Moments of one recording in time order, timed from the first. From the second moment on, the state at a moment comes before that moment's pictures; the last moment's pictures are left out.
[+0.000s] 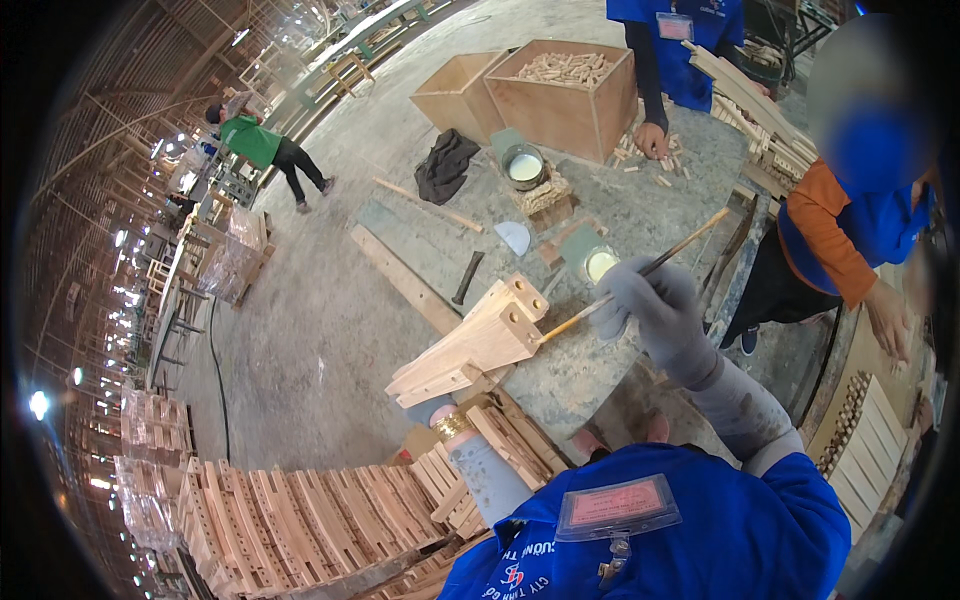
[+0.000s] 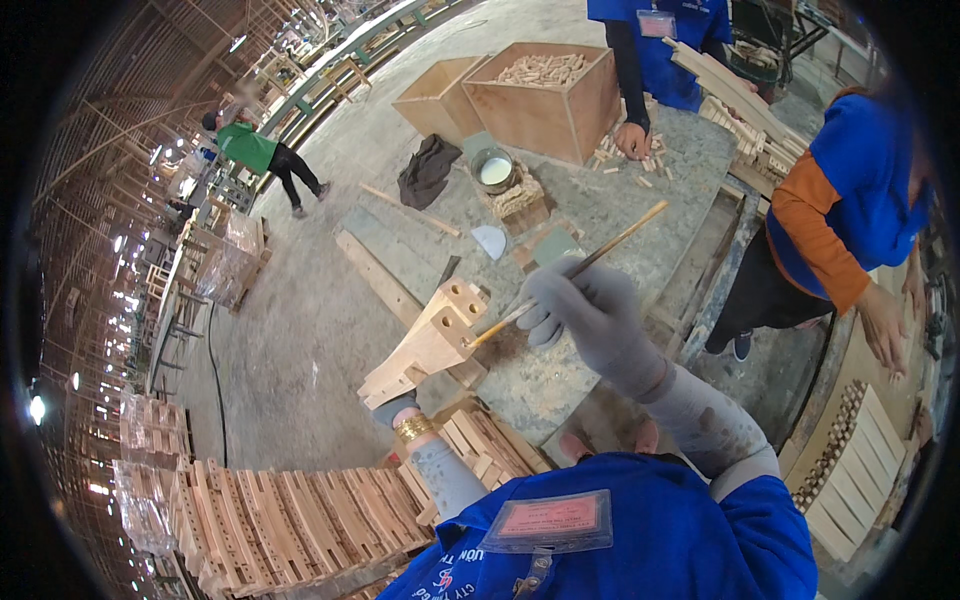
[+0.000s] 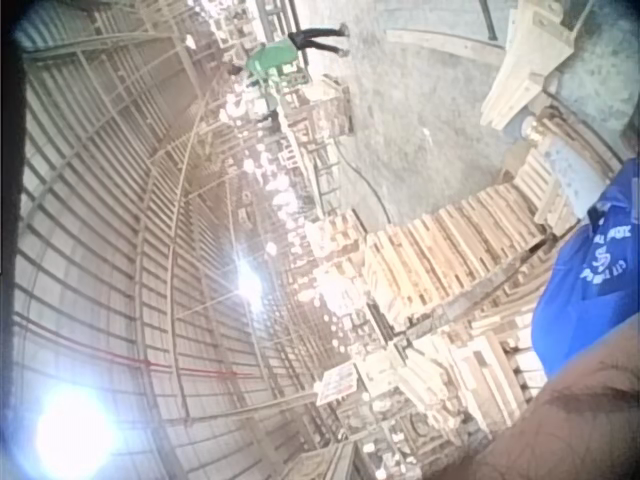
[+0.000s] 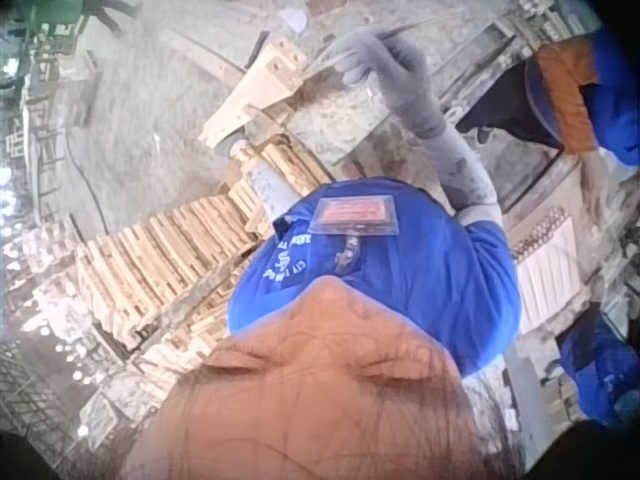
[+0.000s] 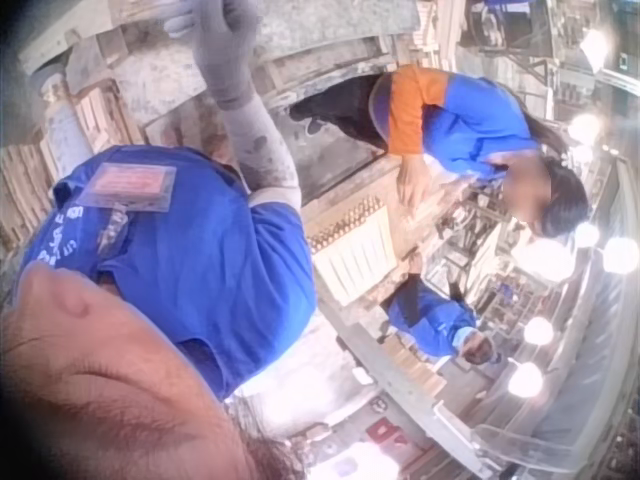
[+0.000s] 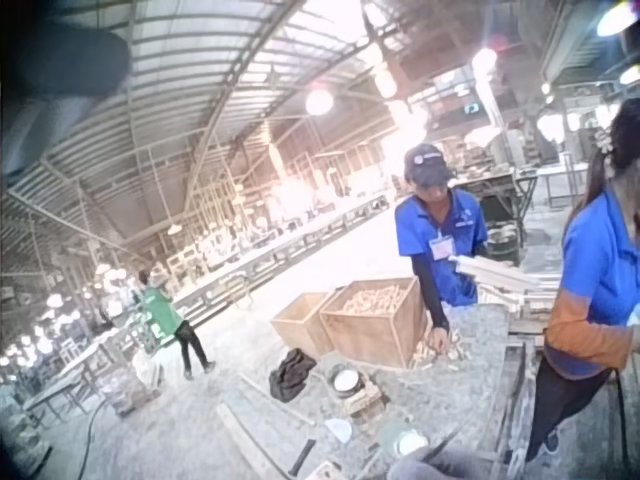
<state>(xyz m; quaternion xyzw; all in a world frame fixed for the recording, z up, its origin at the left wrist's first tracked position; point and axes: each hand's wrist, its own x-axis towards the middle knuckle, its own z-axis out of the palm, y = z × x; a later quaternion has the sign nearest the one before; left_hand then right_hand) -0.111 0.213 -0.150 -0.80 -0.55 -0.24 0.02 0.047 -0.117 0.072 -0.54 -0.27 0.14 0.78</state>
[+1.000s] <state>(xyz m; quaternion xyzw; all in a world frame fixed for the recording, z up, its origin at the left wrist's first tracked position) -0.045 0.180 -0.106 -0.80 -0.55 -0.21 -0.12 0.082 -0.170 0.042 -0.65 -0.18 -0.04 0.74</state>
